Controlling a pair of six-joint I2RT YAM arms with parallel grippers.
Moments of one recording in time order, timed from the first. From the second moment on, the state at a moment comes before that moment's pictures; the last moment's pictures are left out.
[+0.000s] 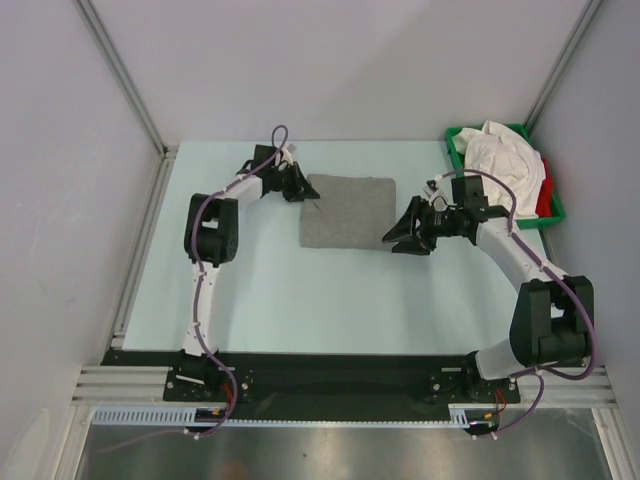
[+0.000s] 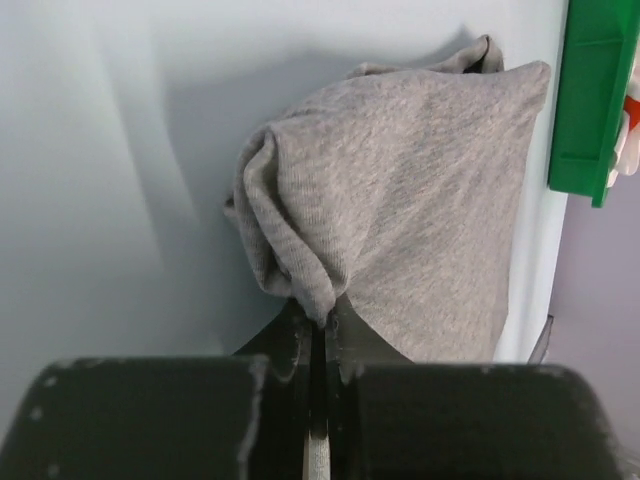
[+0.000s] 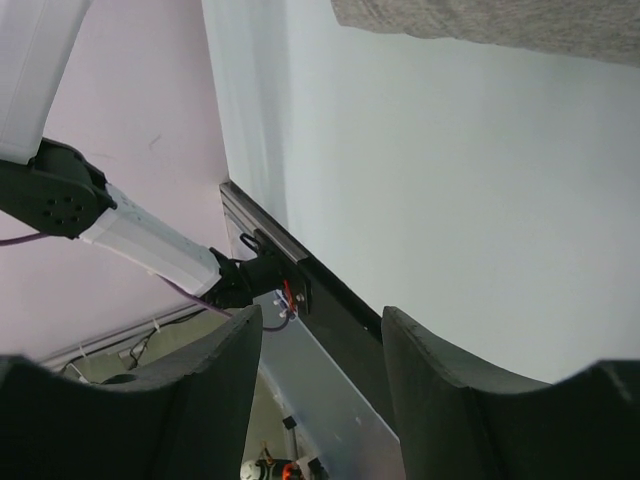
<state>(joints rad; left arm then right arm) -0.21 2.52 1.96 -0.24 0.71 -0.55 0.12 1.47 1.04 -0.52 -0.90 0.57</state>
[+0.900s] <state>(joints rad) 0.18 2.48 2.32 -0.71 0.10 -0.17 0.17 1.72 1.26 -0.58 -0.87 0.59</state>
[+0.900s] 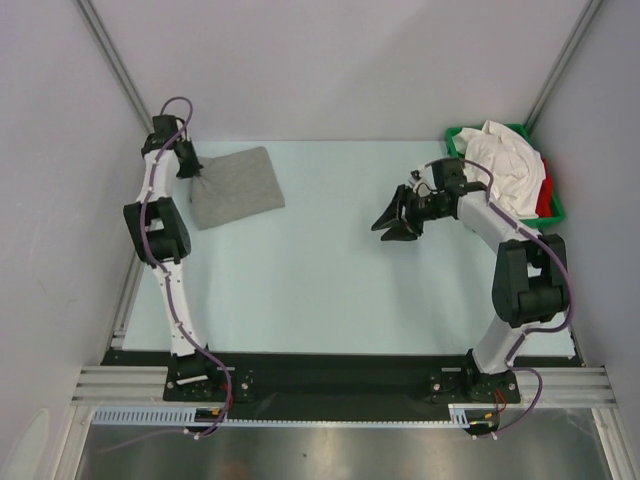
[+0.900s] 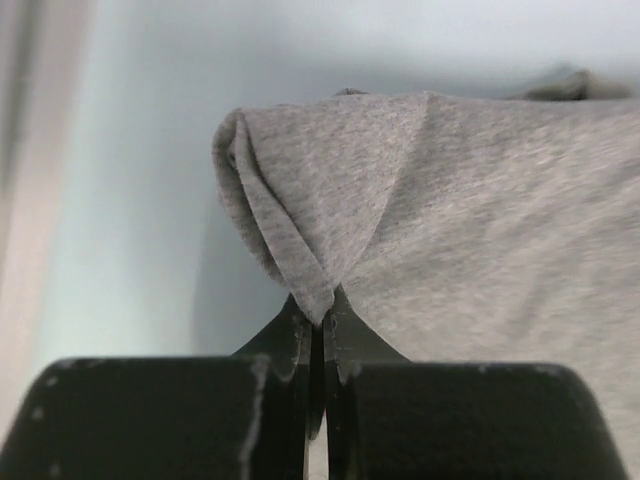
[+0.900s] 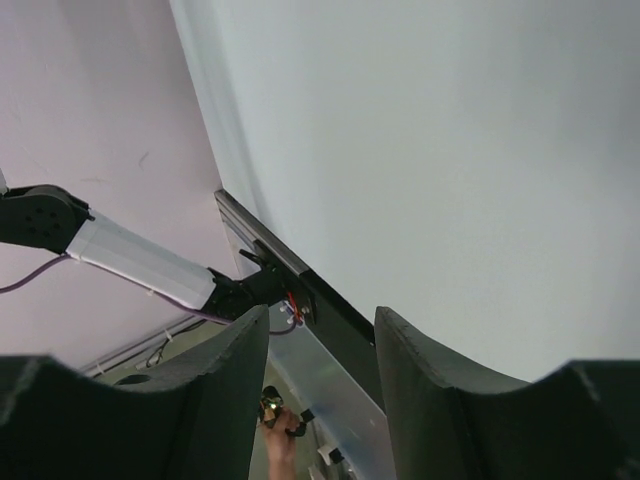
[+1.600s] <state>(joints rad) 0.22 2.57 2.36 -0.37 -0.09 -0.14 0.26 1.97 1.62 -0.82 -0.79 0.55</state>
